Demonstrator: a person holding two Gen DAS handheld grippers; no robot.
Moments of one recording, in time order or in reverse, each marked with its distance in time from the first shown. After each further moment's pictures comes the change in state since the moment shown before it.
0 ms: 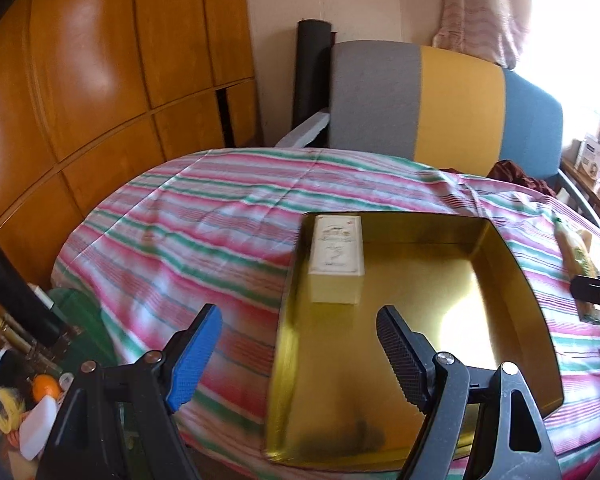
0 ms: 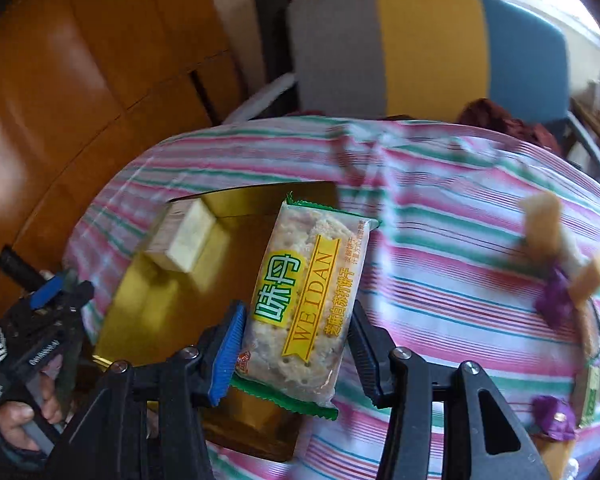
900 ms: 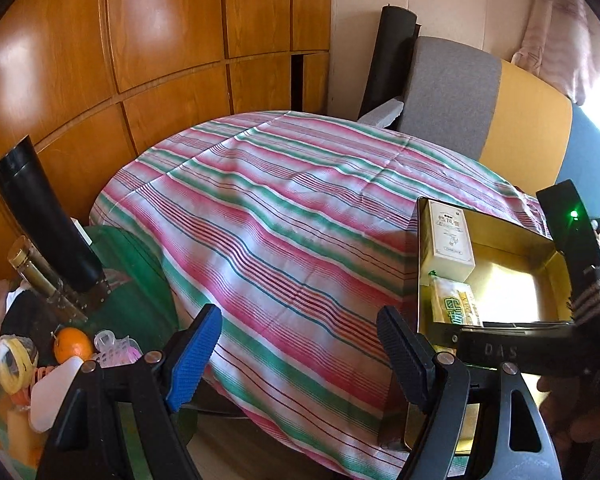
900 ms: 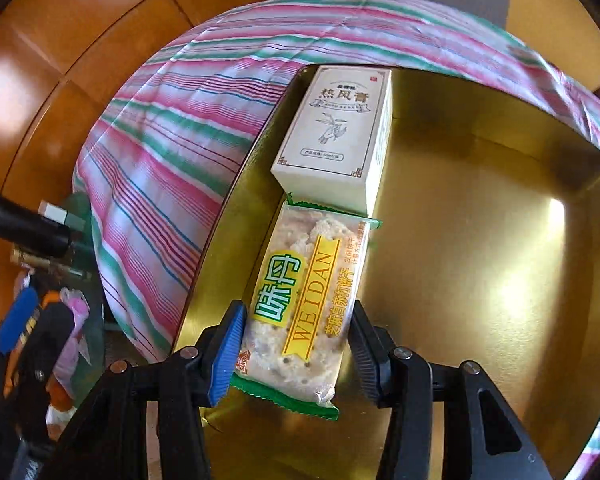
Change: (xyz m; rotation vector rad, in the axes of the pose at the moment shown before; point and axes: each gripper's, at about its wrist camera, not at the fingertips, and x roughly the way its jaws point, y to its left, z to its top) left arm 0.015 0.094 -0.019 -0.194 0.086 0.097; right arm 0.172 0.147 0.007 -0.049 0.372 0.069
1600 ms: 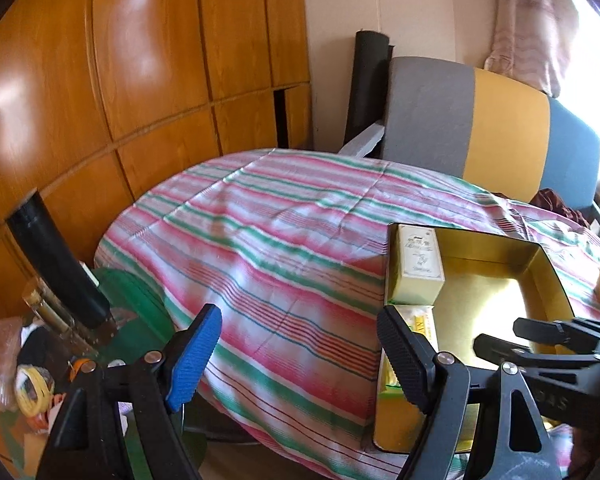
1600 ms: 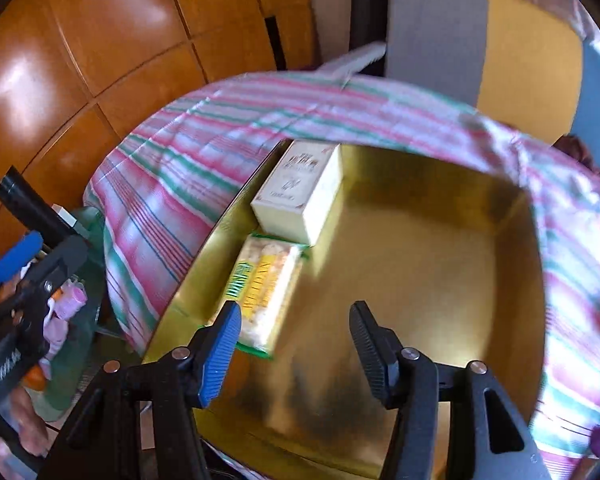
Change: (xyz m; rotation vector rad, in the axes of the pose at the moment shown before) left arm -0.039 -0.027 0.001 0.096 -0.131 0.003; right arm -0.086 -0.015 -0.061 -0.121 -0.316 -0.114
